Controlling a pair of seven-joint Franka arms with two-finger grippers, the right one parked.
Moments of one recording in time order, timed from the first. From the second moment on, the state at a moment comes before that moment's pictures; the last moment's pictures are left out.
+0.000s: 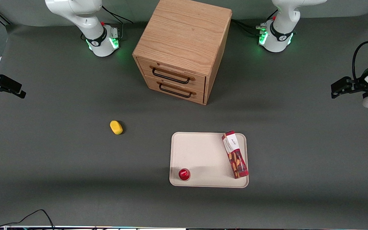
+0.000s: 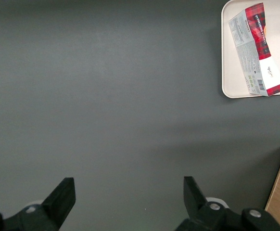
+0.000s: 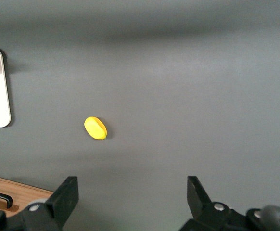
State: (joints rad) arm 0.03 0.04 -0.06 -1.58 0.05 1.58 0.07
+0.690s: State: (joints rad) arm 0.01 0.06 -0.07 -1.58 0.00 1.62 0.02
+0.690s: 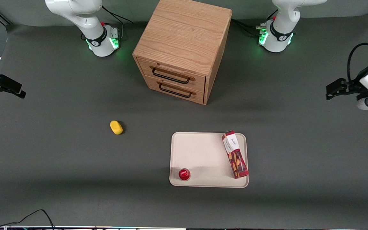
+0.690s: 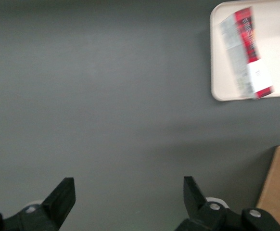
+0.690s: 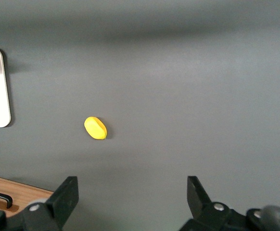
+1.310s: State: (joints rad) arm -0.16 0.43 -0.19 -1.50 0.03 1.93 -0.51
